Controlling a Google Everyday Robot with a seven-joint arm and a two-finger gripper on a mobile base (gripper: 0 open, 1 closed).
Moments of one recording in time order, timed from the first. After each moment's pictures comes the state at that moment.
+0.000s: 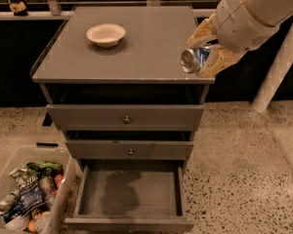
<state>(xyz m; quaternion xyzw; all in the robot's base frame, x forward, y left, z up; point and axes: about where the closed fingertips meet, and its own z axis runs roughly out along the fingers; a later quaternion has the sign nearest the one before) 0.517 -0.138 0.983 -0.79 0.54 -0.07 0.27</state>
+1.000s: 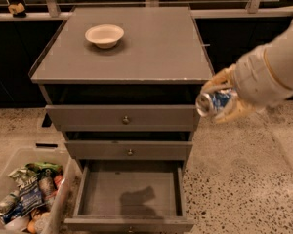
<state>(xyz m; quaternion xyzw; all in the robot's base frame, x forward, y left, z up) 0.459 -0.166 0.916 -0.78 0.56 -0.03 0.27</state>
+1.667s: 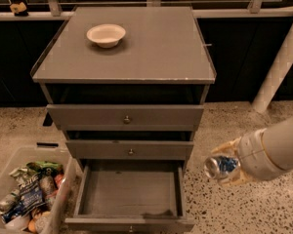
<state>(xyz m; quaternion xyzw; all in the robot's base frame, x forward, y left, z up) 0.388 -0.202 0.768 -0.76 0.61 0.02 0.23</state>
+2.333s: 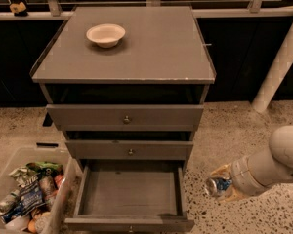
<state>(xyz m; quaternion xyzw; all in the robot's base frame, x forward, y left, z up) 0.393 -0.236 0.631 -0.73 0.64 0.08 0.20</state>
